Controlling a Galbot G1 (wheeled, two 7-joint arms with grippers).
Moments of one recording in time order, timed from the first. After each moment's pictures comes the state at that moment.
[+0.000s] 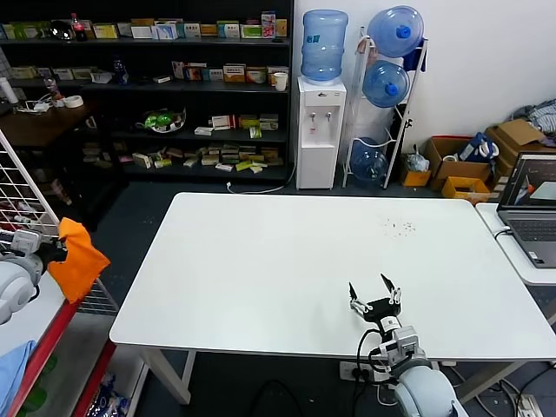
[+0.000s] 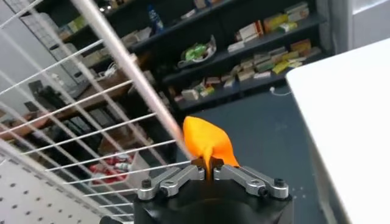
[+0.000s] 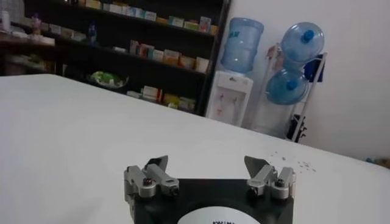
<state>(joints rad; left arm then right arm) 0.88 -0.34 -0.16 -1.56 -0.94 0.48 -0.28 -1.29 1.15 0.32 1.74 0.16 -0.08 0.11</state>
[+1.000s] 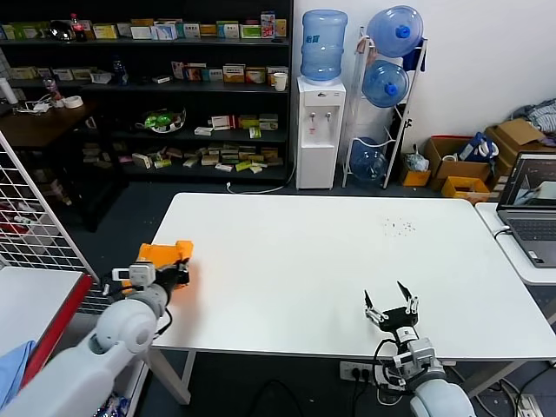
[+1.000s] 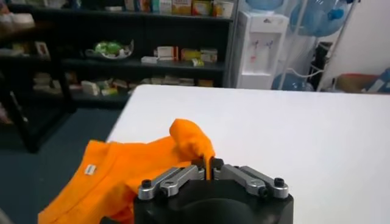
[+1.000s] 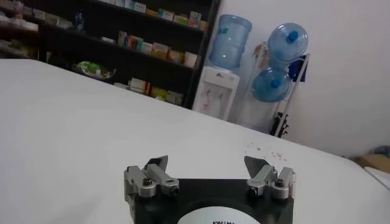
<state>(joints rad) 0.93 -0.83 -0.06 -1.81 -1.00 0.42 -0.51 -1.38 1.14 0.41 1.77 0.13 -0.06 0.11</state>
